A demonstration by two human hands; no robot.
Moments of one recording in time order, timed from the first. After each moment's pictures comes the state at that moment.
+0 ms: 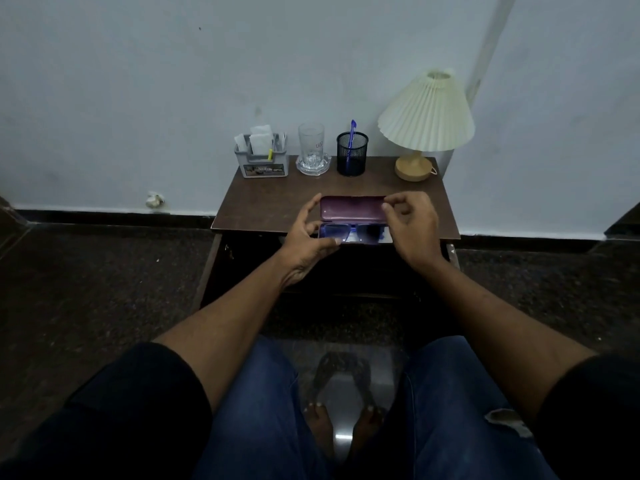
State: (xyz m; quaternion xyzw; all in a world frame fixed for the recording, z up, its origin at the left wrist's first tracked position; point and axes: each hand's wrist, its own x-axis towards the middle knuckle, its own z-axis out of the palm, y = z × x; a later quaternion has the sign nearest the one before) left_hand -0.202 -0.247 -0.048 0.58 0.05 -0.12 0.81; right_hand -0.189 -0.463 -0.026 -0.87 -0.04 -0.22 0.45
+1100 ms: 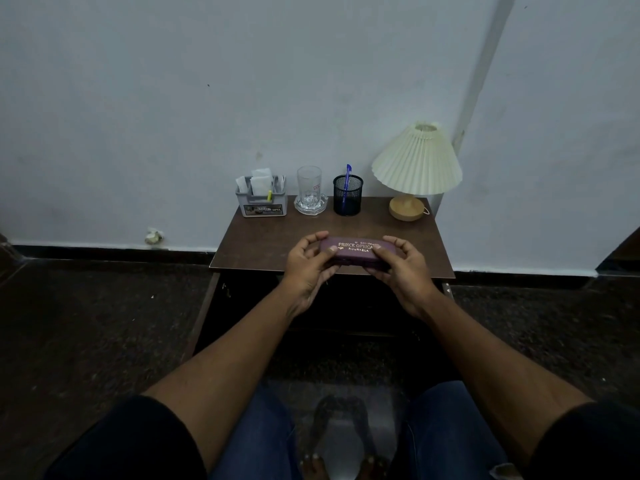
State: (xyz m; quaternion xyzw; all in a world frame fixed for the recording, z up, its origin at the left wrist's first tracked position) left_hand -0.191 -0.269 -0.016 0.50 0.10 -0.03 0.86; right_hand -0.192 -0.451 -0.010 -0.58 0.10 0.05 0.81
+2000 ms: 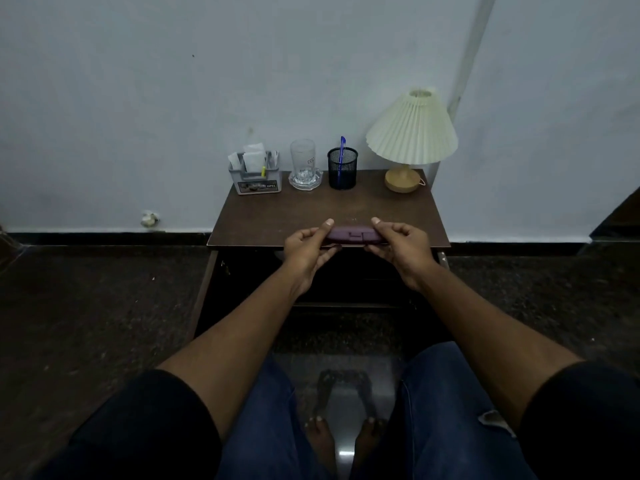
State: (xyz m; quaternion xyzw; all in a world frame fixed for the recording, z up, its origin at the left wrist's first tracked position) left_hand -0.199 -0.277 -0.031 0.50 0.22 -0.03 0.84; right_hand -0.195 -0.461 -0.027 -0.57 0.14 0.06 0.81
